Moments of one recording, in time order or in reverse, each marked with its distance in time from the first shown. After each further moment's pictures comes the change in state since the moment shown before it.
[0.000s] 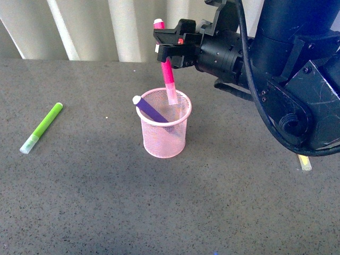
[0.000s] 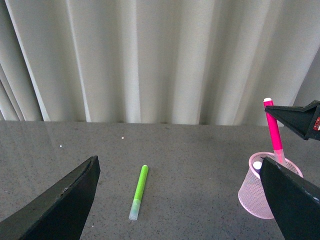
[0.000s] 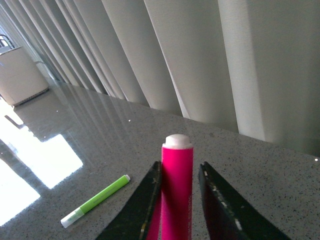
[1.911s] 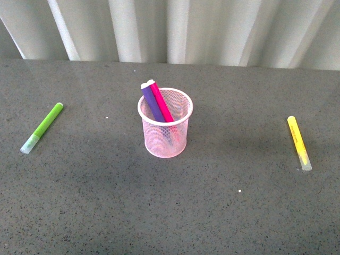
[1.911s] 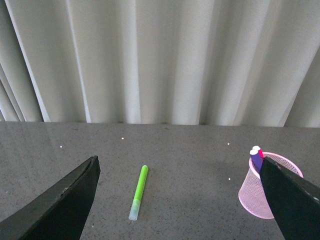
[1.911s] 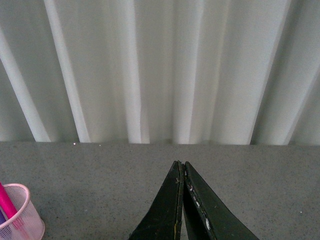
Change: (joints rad) left arm 0.000 0.000 0.000 0.000 0.000 0.000; right arm -0.378 -1.622 -0.951 -0.675 0.483 -0.309
